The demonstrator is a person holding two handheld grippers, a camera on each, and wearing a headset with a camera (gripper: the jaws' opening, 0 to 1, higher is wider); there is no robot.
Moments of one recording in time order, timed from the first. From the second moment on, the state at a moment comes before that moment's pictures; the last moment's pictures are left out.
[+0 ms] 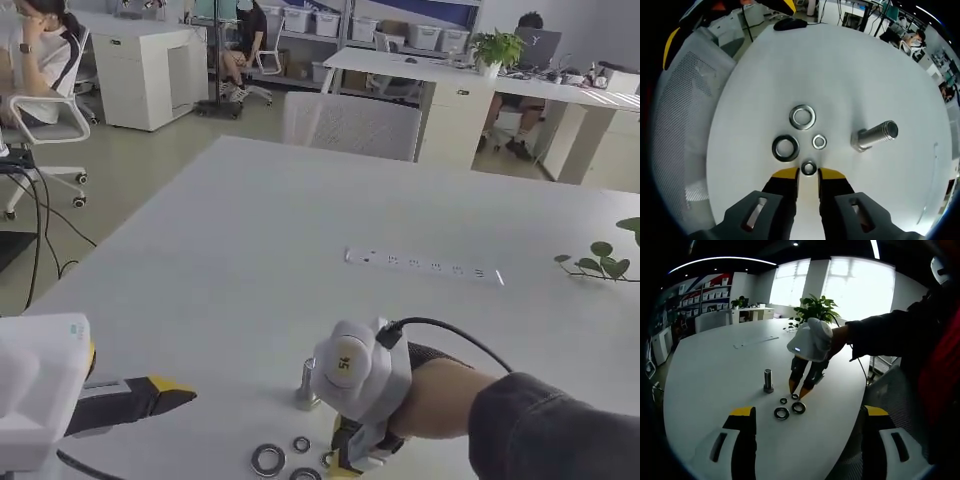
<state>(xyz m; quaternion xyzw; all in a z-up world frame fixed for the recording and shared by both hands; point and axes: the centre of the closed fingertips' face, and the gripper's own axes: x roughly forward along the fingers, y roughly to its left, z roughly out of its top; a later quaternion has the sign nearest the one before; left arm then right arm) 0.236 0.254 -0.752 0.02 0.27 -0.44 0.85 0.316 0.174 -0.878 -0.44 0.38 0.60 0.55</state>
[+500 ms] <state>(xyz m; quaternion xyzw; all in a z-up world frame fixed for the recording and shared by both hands) 0.236 0.253 -0.752 0.02 0.27 -0.44 0.85 0.318 0.174 -0.878 -0.44 0.38 0.60 0.55</state>
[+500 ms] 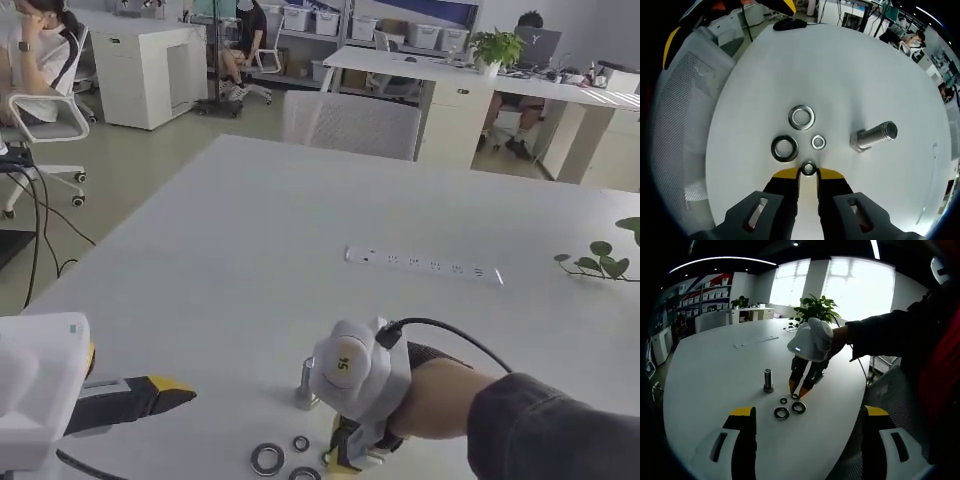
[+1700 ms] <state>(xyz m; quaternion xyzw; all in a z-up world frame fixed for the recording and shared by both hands) 0.237 0.241 -0.753 0.02 0.27 -0.46 0.84 0.306 0.122 -0.870 -0.42 0.41 0.57 0.57</state>
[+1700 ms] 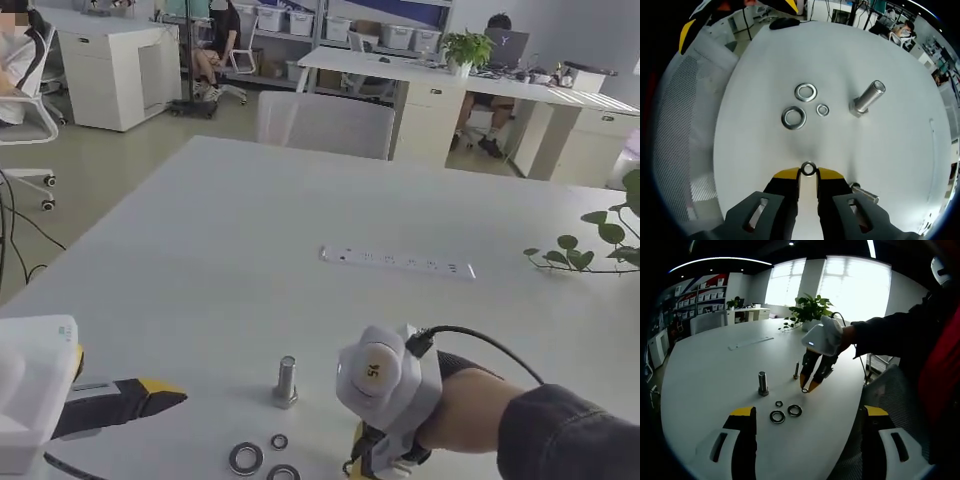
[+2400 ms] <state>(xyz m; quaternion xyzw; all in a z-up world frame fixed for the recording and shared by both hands) 0.237 0.234 -0.750 0.03 0.27 -0.47 0.84 0.325 0.074 -0.858 -0.40 0.42 0.53 0.62</state>
